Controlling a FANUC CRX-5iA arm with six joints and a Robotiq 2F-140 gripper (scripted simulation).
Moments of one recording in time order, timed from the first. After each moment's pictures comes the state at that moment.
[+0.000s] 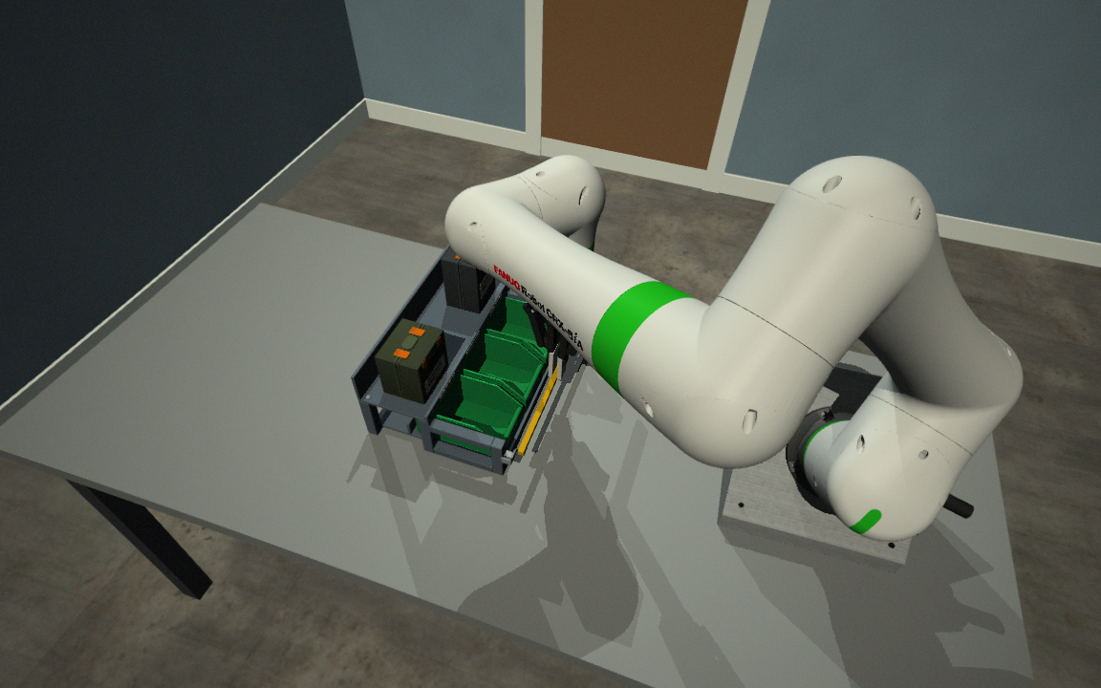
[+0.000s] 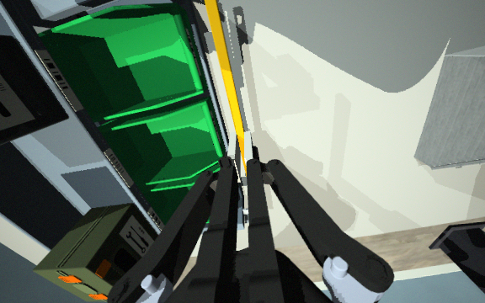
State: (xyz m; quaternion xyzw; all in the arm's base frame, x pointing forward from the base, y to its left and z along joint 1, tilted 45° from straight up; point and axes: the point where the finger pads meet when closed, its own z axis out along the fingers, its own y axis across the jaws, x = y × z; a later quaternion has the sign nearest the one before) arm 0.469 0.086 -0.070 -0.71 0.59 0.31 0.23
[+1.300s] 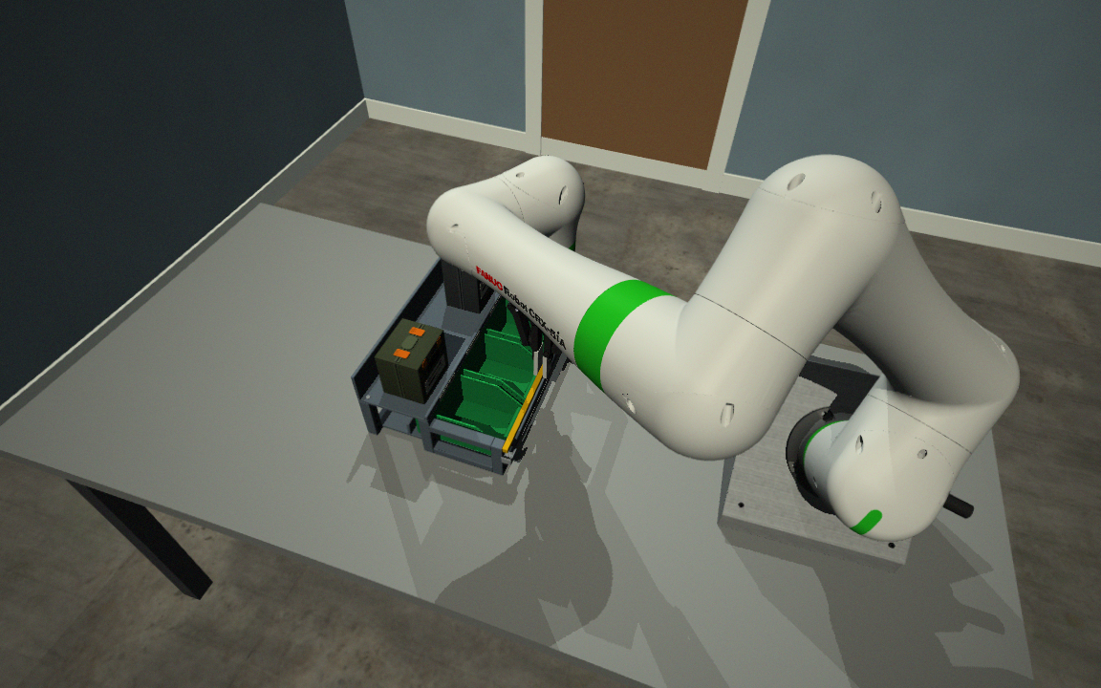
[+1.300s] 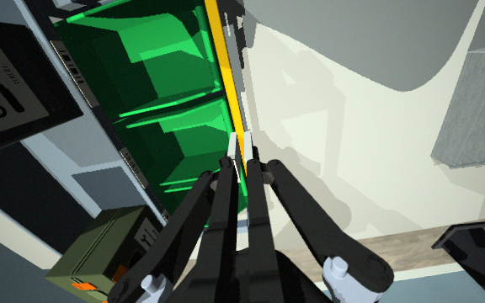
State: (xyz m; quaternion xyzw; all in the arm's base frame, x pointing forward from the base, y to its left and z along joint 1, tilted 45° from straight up) arm 0.496 0.098 -0.077 -0.71 0.59 0.31 0.23
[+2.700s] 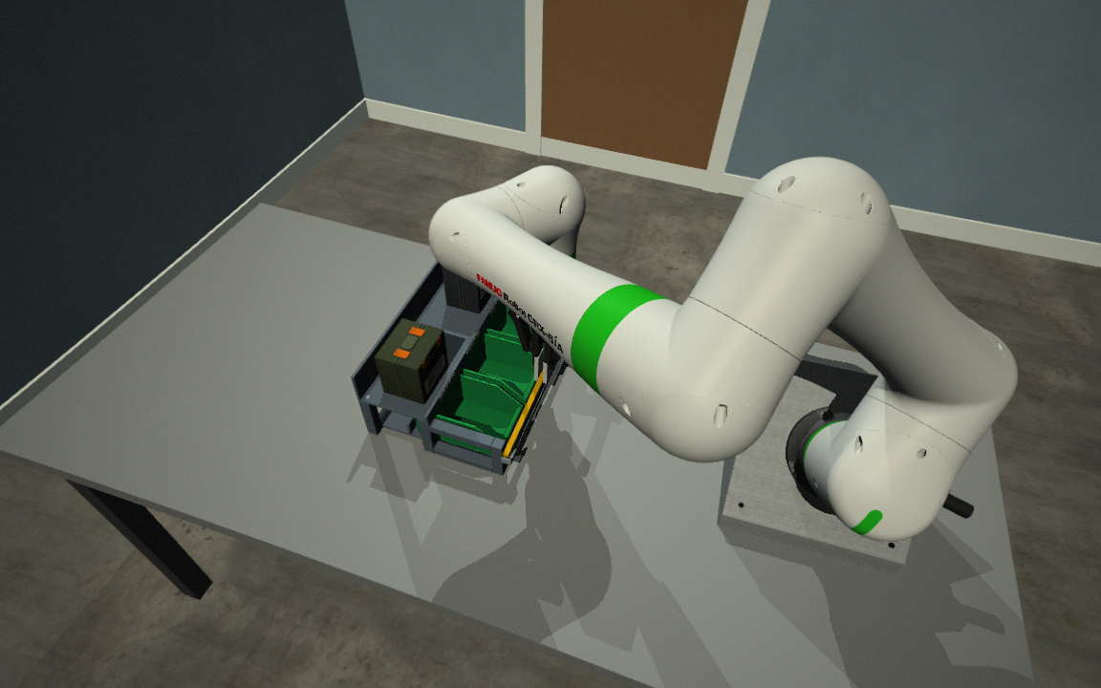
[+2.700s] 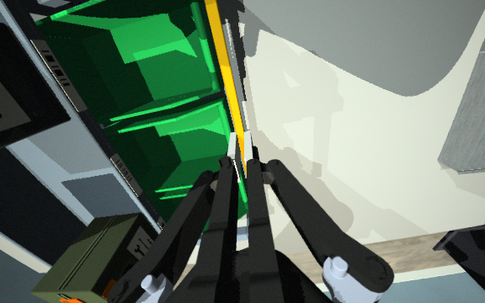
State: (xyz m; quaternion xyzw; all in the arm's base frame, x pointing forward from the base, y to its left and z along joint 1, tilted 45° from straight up) arm 0.492 0.108 -0.087 -0.71 0.59 0.31 0.23
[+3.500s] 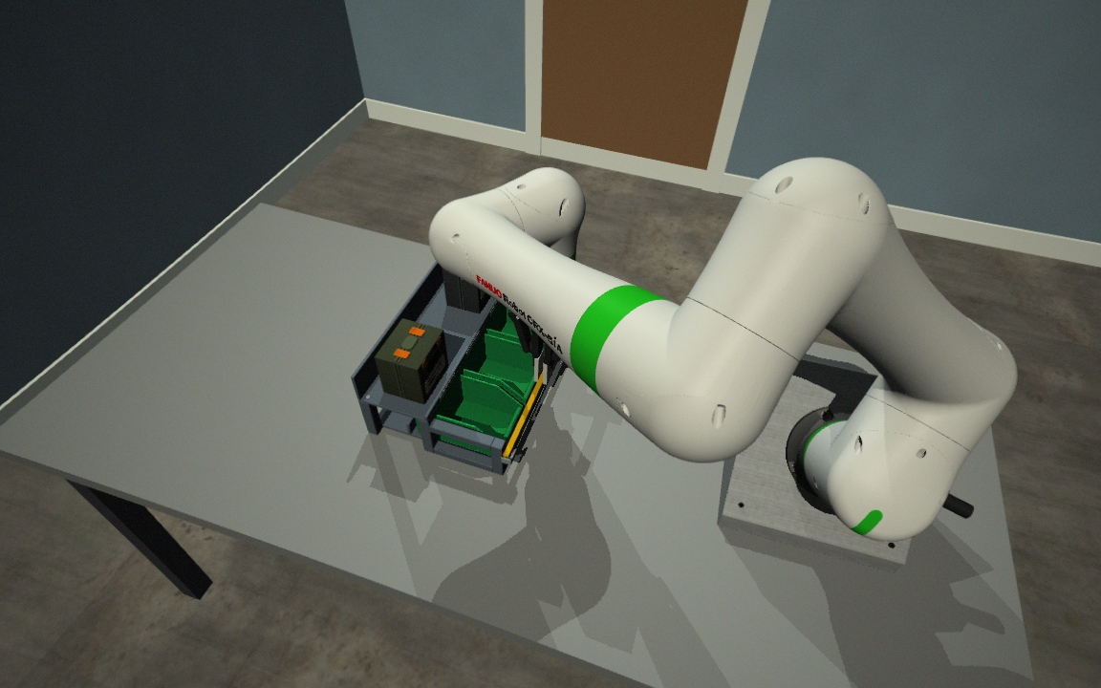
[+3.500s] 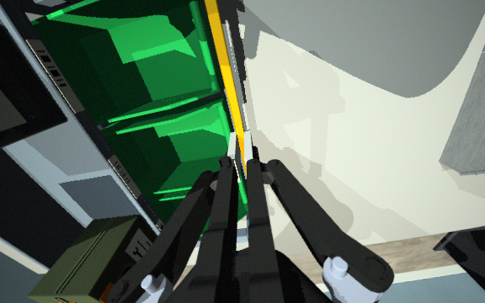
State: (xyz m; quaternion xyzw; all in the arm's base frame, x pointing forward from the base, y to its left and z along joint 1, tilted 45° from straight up) arm 0.492 0.110 -0.089 -0.71 0.59 0.31 0.23
